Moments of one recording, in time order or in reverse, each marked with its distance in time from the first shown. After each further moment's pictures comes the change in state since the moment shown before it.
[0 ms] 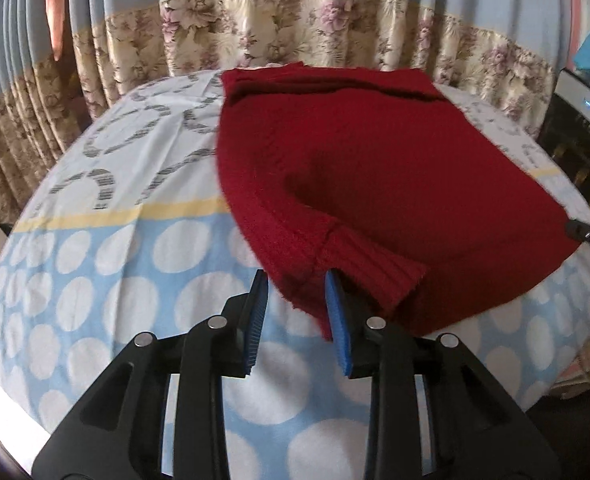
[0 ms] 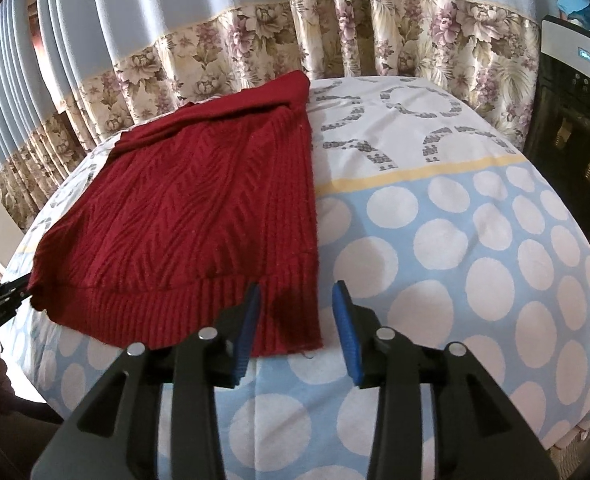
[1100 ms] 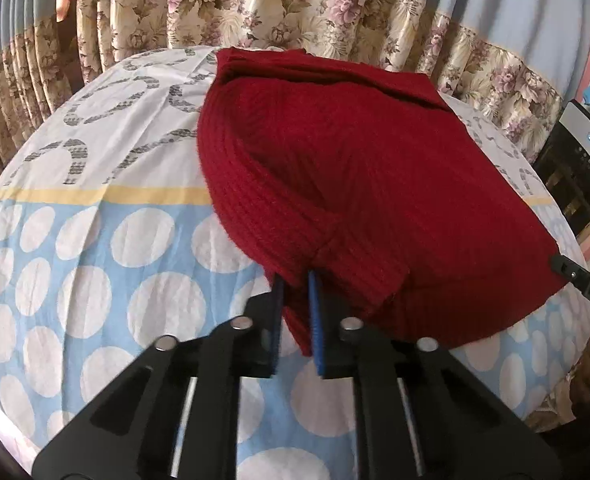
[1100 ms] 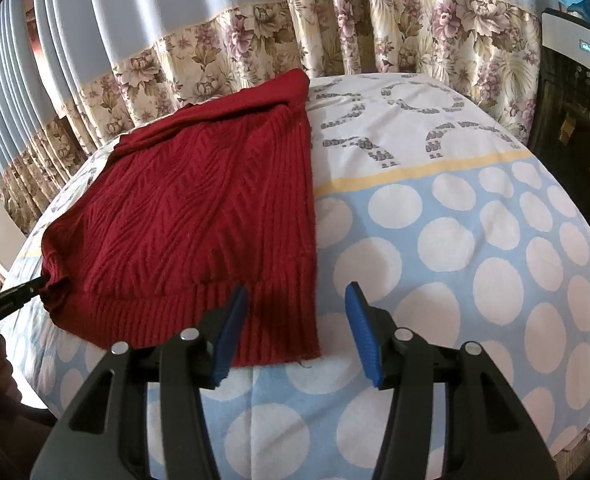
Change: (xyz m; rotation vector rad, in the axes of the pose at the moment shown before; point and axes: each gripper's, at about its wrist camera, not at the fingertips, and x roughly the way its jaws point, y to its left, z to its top) left arm 0.019 -0.007 0.009 -0.117 0.043 -0.049; right arm 0.007 -0.005 0.002 0.016 0.005 0.020
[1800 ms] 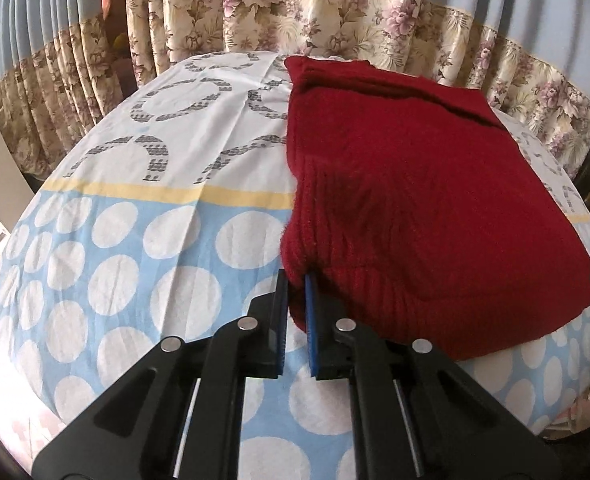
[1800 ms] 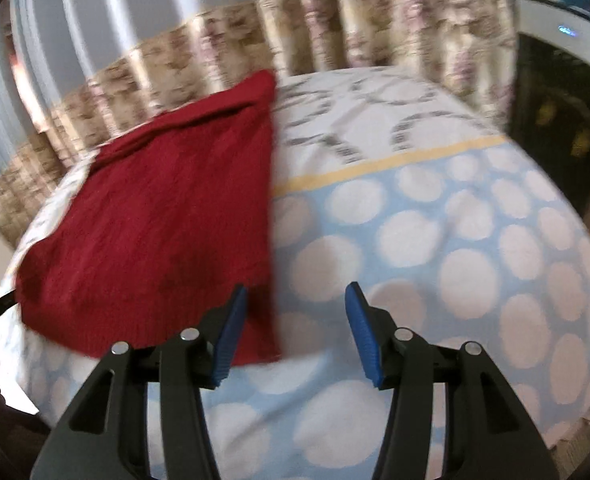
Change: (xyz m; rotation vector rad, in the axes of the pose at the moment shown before) left arm -0.015 0.049 0.005 -0.047 -0.012 0.152; right arm 0.001 -0.017 0.003 0.049 0.003 -0.005
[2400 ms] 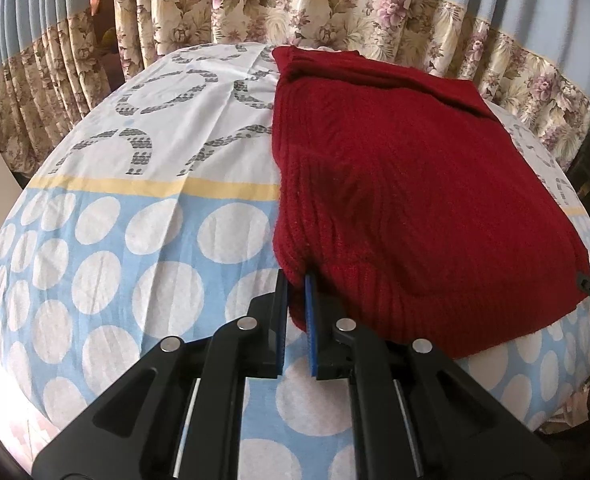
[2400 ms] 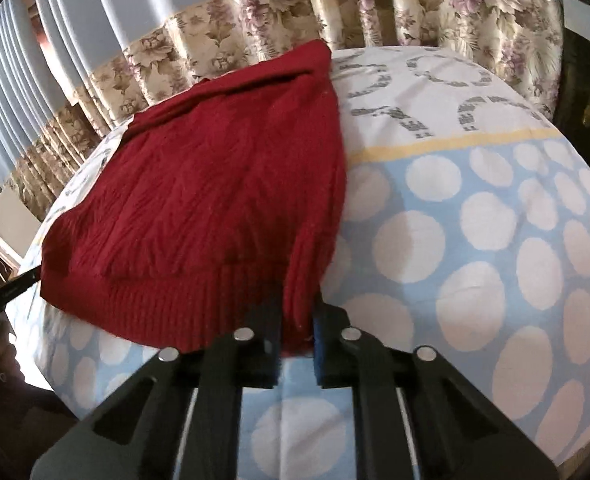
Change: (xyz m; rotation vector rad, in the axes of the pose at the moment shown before) left arm 0.007 -0.004 -0.002 0.017 0.026 -0.036; right arm 0.019 0.030 -0.008 -0.056 0.092 0.073
